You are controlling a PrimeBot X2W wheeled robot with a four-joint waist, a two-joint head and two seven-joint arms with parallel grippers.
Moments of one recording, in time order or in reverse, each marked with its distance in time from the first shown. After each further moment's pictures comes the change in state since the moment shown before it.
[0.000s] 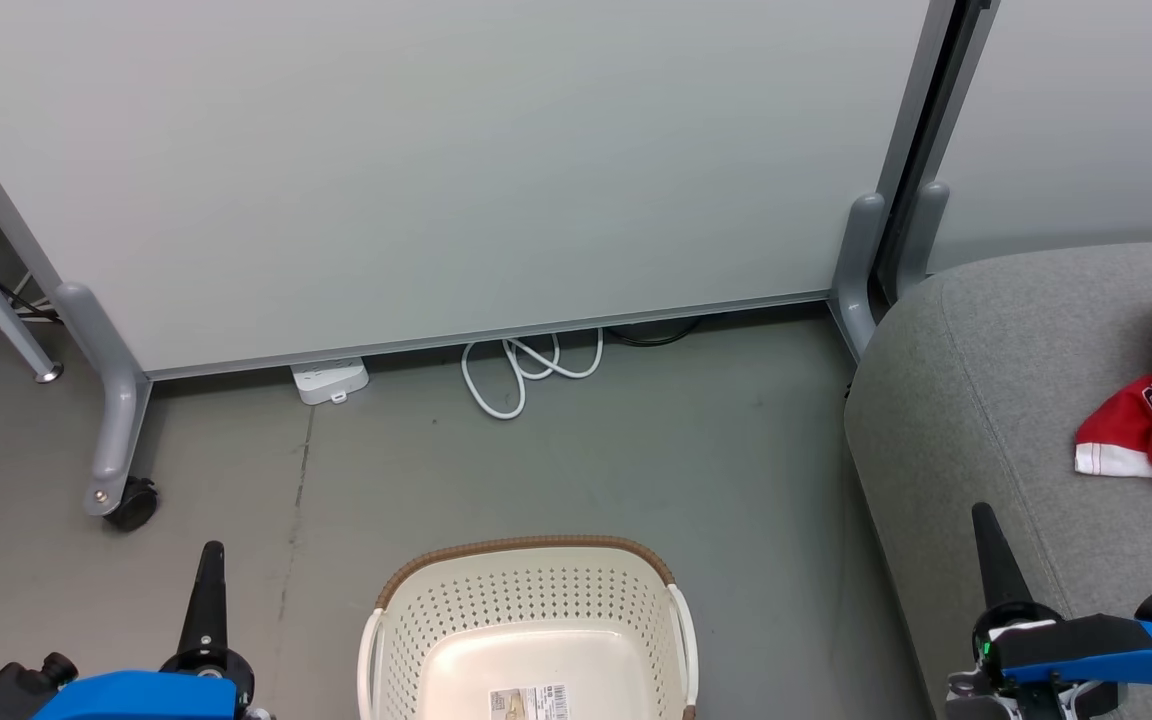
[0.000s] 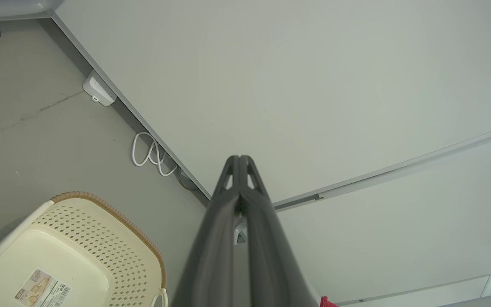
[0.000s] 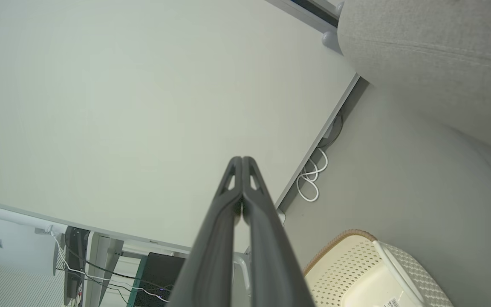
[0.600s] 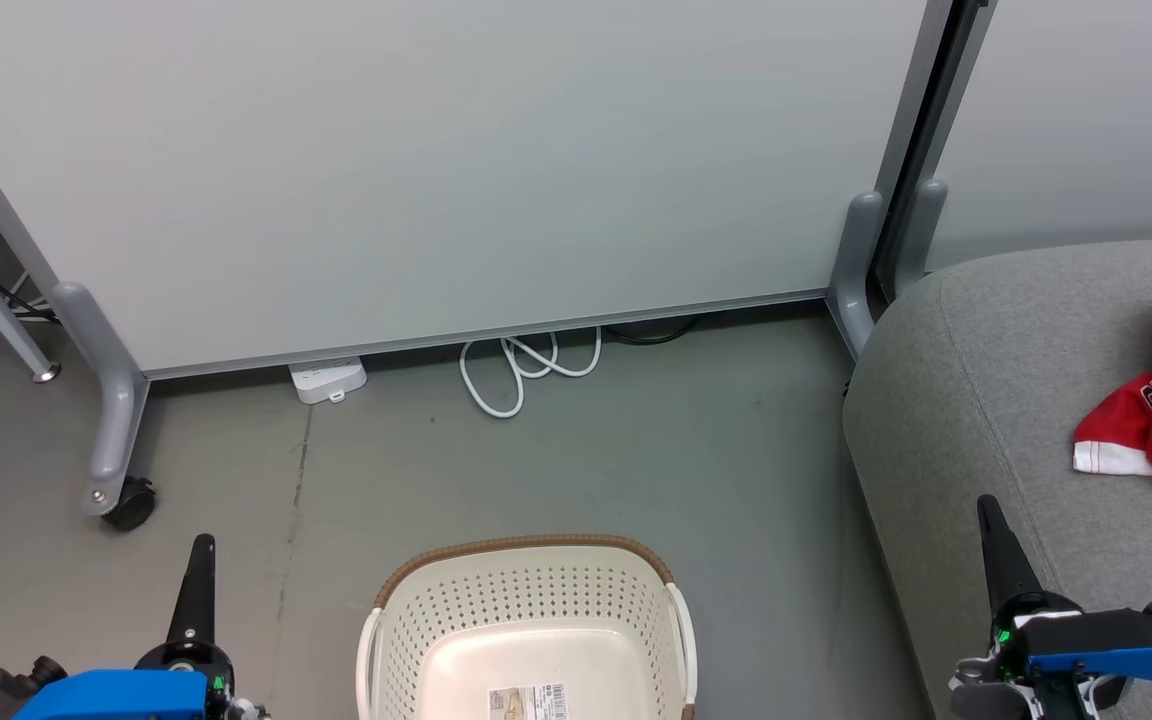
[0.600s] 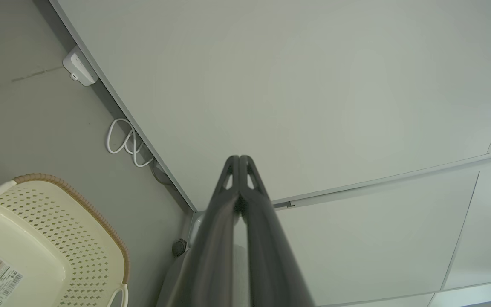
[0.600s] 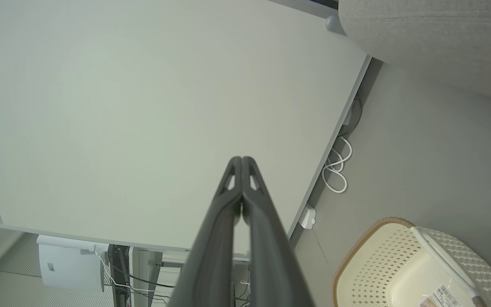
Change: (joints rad) left arm -0.006 0.001 0.019 -0.011 -0.152 -0.006 0.042; right arm -0.010 0.001 -0.016 -0.006 0.165 0.000 0.040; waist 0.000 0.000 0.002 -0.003
